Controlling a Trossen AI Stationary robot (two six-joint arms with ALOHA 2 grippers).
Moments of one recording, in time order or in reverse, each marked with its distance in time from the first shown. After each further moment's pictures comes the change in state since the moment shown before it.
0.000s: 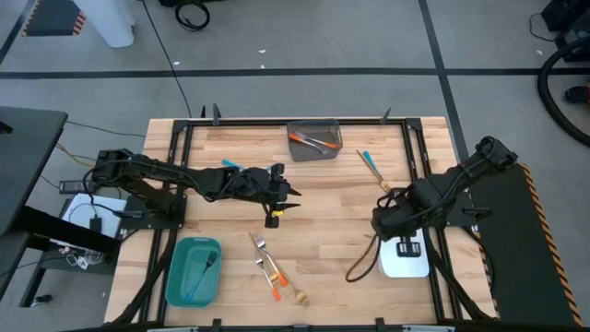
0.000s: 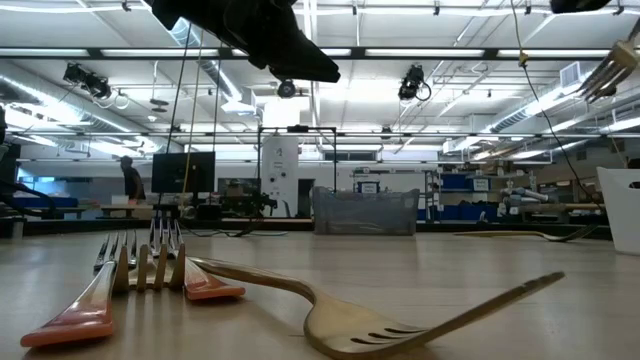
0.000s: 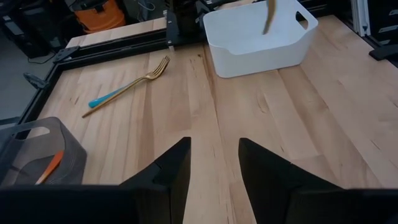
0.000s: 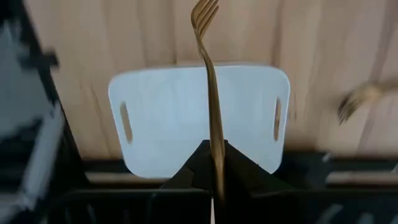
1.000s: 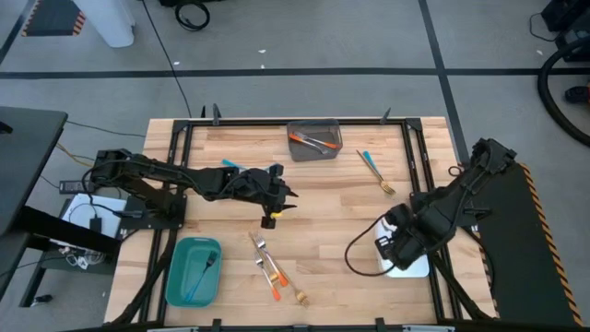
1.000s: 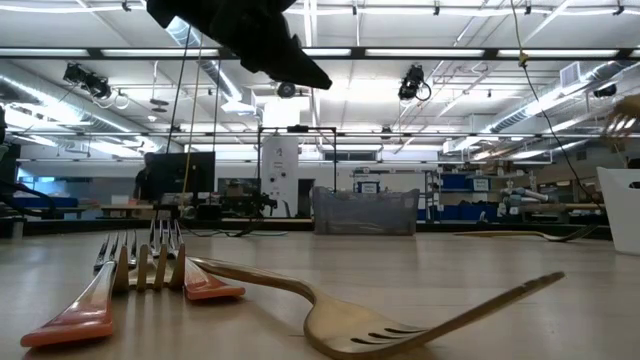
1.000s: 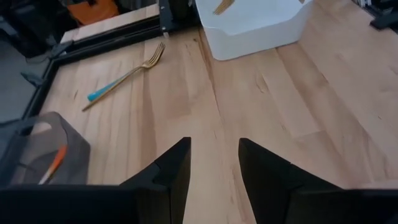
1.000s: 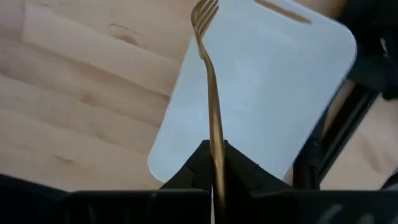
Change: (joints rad) left arm -0.002 -0.012 0.001 -0.074 -0.002 0.073; right arm 0.226 0.011 -0.133 0.129 0.116 1.362
